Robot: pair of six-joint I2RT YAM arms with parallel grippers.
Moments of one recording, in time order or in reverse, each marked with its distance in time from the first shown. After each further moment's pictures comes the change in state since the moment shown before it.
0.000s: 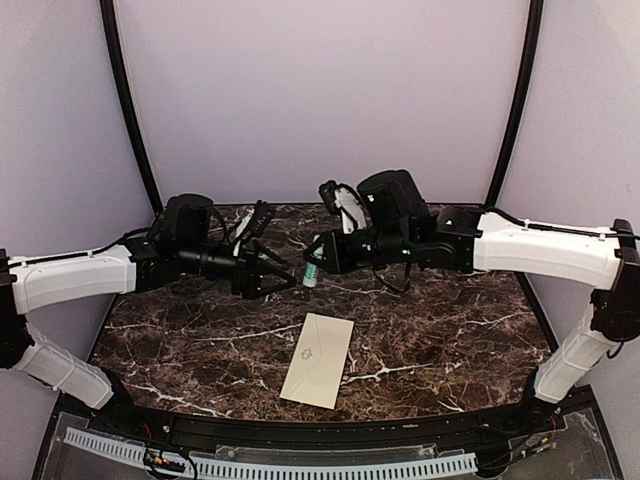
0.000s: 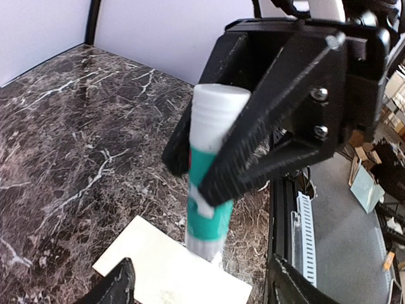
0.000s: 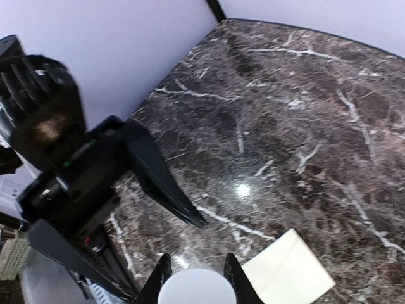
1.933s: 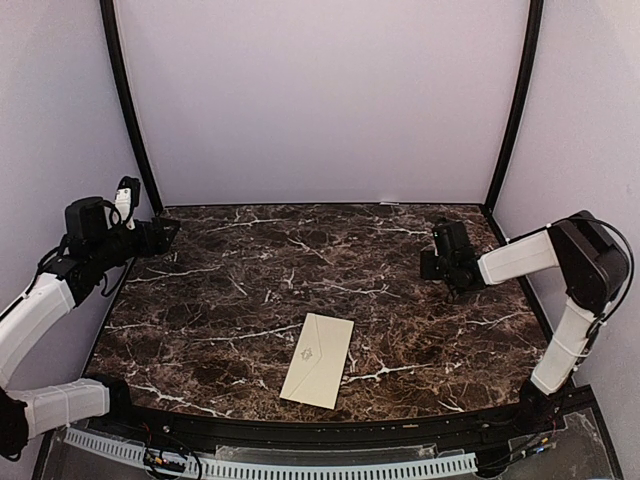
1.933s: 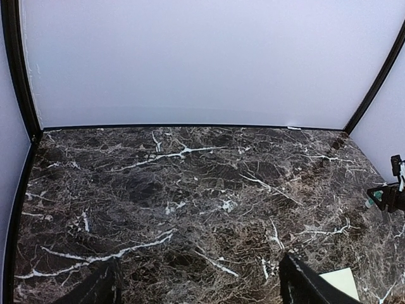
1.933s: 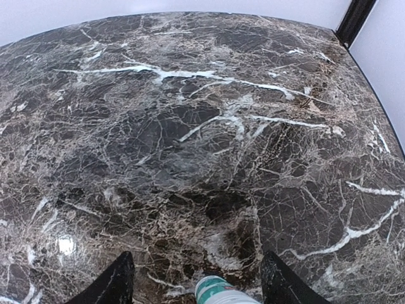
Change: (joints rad) left arm 0.614 -0.451 -0.185 -0.138 -0.477 -0.078; right arm -0.599 0.152 -0.532 0.476 0.494 -0.228
